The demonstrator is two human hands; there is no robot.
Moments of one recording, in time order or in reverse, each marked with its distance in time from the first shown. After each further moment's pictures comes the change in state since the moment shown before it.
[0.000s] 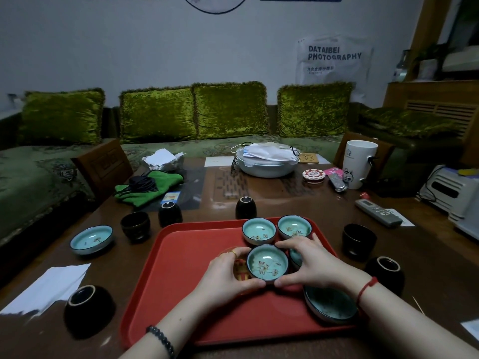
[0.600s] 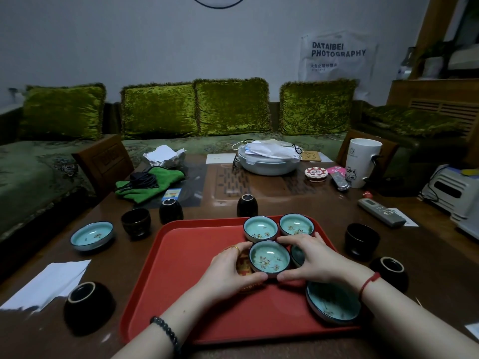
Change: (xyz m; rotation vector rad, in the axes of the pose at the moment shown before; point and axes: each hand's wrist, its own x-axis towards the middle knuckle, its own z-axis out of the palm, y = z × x) left_hand 0.007 -0.002 0.001 0.013 -0.035 -0.033; right_hand 0.005 0.003 -0.003 0.010 -0.048 0.003
